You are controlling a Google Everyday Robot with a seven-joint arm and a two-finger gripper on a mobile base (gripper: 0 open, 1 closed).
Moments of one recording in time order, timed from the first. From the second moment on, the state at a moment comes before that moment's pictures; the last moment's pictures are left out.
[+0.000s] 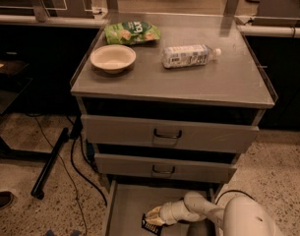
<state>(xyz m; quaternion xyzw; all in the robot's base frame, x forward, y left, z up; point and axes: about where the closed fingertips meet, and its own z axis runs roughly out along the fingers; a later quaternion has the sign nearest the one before) 0.494 -0.014 0.104 -0.51 0.72 0.38 0.27</state>
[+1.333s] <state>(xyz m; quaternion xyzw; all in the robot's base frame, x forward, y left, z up) 0.485 -0.040 0.195 -0.46 0.75 0.40 0.26</state>
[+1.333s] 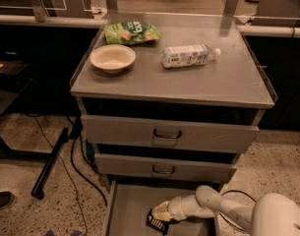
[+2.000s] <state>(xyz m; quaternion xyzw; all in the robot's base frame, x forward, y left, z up) 0.462 -0.109 0.303 -0.43 0.78 0.39 0.25</state>
